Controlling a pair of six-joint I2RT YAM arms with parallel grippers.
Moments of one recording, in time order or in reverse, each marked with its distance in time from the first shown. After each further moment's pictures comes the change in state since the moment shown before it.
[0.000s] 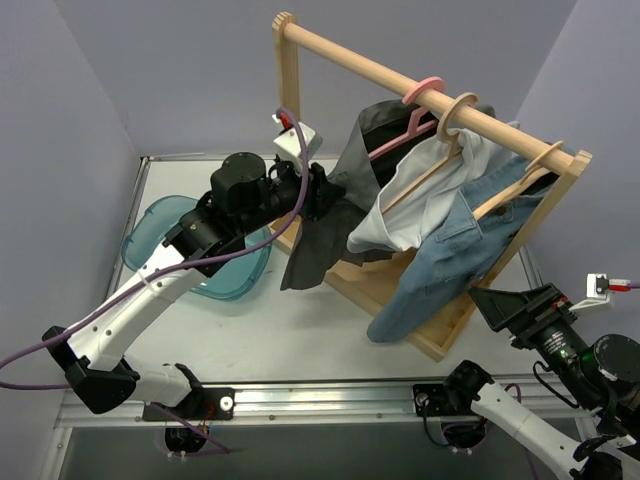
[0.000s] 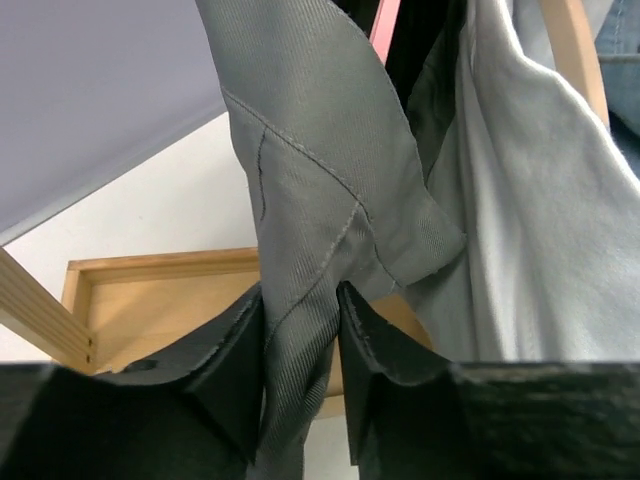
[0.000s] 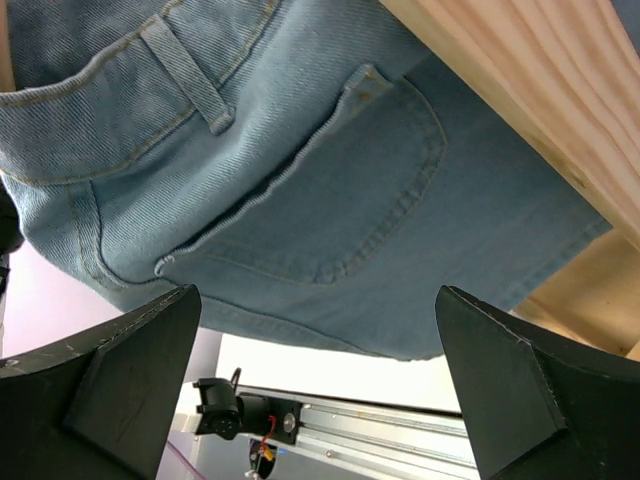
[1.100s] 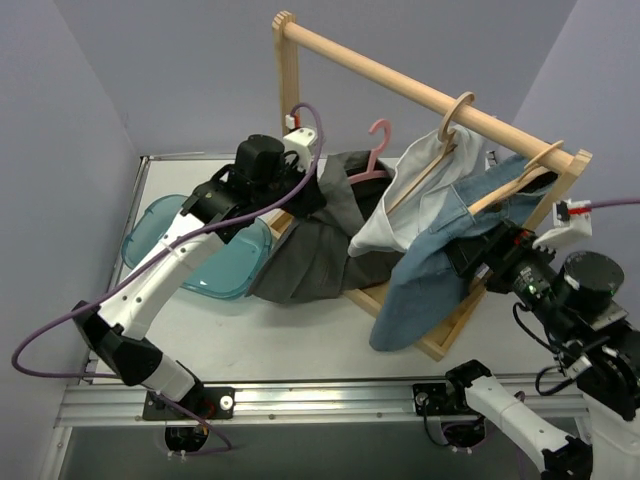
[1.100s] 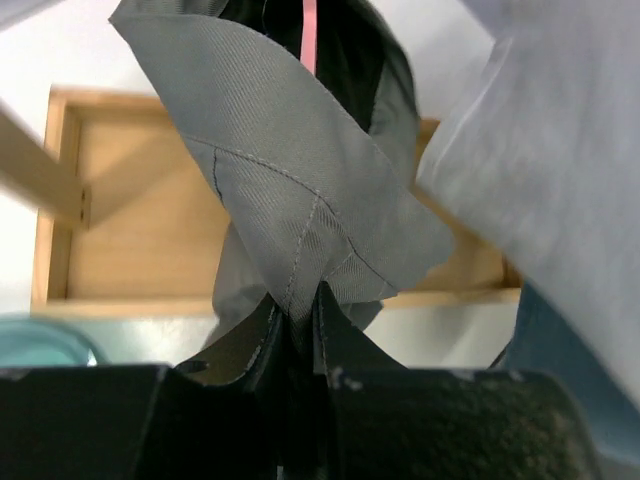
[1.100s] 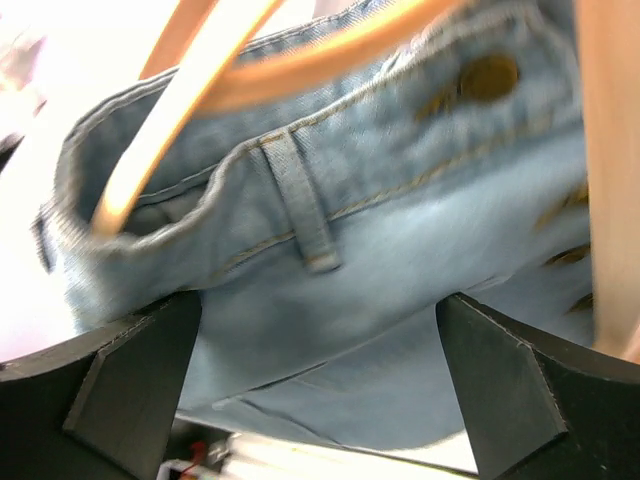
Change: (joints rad) left arm 0.114 0.212 0.203 -0.337 0.082 -0.040; right arm -0.259 0.370 0.262 0.048 -0.245 -0.289
